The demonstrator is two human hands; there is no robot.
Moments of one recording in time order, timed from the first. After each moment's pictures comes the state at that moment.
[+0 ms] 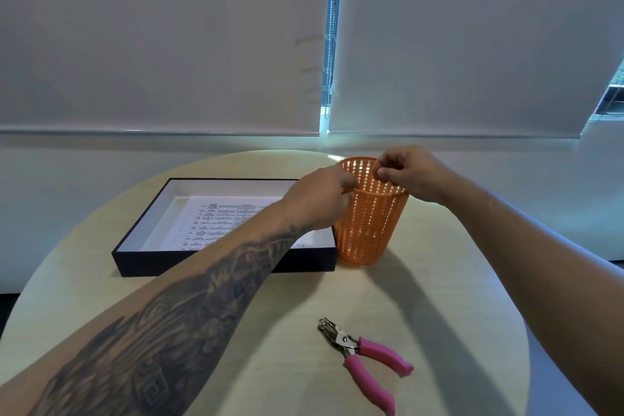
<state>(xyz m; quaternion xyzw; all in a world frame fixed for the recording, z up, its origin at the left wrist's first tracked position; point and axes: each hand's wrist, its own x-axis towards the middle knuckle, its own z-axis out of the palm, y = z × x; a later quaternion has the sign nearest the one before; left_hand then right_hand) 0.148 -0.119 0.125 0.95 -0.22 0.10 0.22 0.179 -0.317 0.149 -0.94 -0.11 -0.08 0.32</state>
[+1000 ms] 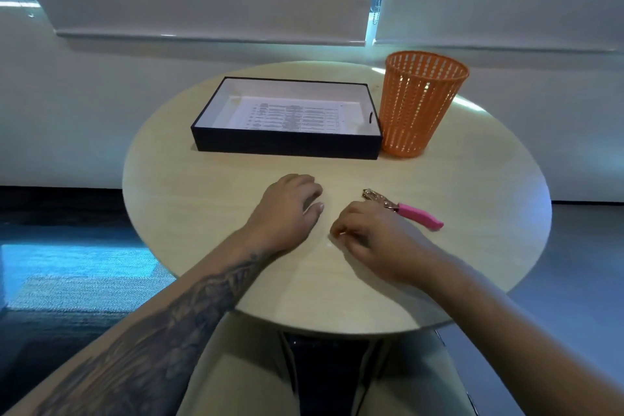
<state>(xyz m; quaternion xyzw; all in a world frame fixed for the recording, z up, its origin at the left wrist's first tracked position) -0.013 0.001 -0.035 0.96 -0.15 0.10 0.20 -0.051 -0.212 0.004 -0.92 -0.34 -0.01 0.20</state>
